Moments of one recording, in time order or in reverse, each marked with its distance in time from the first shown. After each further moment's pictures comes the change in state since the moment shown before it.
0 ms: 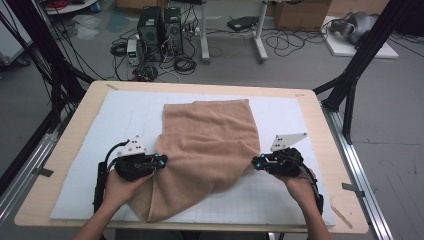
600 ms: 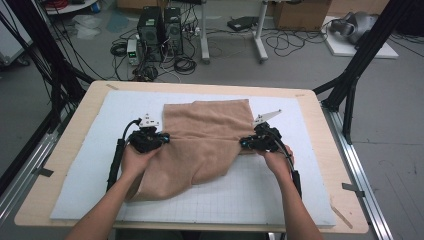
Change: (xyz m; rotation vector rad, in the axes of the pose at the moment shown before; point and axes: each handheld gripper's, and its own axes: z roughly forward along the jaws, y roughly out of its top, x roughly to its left) left arm 0.069 0.011 0.074 0.124 0.184 -0.074; right arm -0.064 0.030 0.072 0.079 -0.044 0.129
